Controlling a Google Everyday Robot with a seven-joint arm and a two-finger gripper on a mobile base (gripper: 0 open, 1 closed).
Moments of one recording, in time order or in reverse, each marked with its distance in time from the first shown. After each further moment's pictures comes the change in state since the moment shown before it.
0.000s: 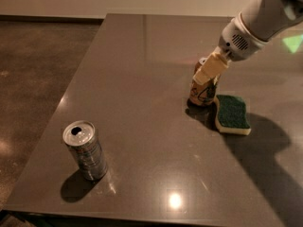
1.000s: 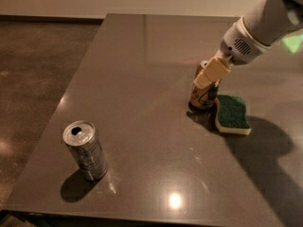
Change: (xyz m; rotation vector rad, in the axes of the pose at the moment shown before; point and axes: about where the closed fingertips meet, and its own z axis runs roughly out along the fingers) arm 0.009 0.006 0.000 -0.003 0.000 0.003
